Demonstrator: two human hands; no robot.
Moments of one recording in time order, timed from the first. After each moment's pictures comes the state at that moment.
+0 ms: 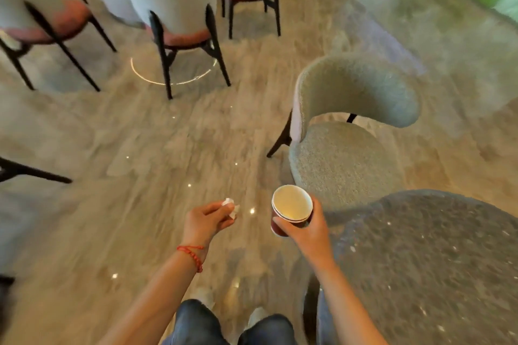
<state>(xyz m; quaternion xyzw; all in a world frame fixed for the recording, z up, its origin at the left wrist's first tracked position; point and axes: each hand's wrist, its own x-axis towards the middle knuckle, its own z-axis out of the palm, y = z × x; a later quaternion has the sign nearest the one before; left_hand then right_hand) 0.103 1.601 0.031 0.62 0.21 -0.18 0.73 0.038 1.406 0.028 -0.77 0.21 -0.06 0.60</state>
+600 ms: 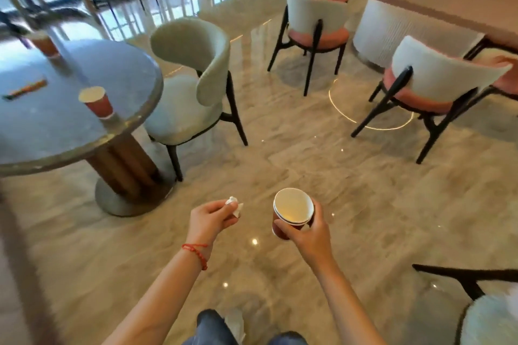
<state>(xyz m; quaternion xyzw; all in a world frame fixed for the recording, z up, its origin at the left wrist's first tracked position) 0.052 1.952 0.043 0.50 0.44 0.17 0.73 0.153 1.778 0.034 -0.77 -0.16 0.17 0.59</state>
